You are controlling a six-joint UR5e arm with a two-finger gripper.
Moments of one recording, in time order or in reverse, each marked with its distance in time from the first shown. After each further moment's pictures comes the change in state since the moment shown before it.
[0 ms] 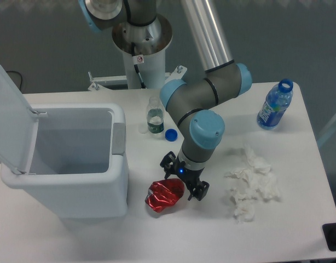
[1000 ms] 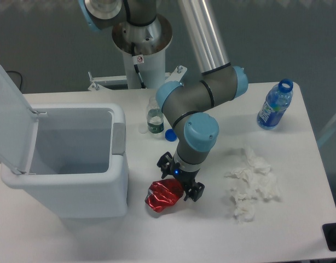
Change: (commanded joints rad) arm -0.017 -0.003 -0.006 -0.002 0.017 0.017
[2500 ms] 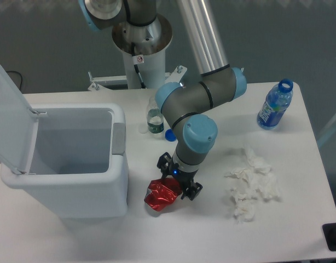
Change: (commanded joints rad) arm -0.002 -0.005 -0.008 -0.002 0.000 -0.005
